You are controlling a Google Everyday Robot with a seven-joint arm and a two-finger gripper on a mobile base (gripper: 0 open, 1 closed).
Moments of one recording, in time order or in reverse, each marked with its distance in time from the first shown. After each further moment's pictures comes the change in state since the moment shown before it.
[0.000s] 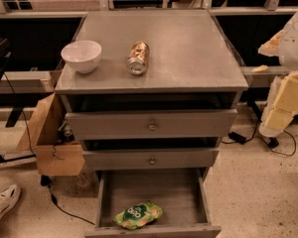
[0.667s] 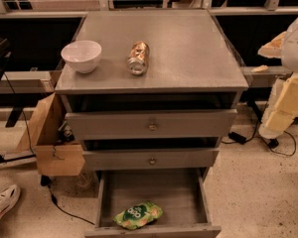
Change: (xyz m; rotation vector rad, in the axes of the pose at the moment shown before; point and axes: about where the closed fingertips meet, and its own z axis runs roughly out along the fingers) arm -0.001 0.002 0.002 -0.005 -0.050 0.002
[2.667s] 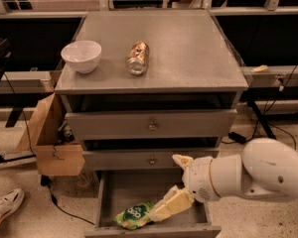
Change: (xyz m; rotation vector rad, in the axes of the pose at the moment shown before) arm -0.086 0.152 0.272 -0.274 -0.615 0.316
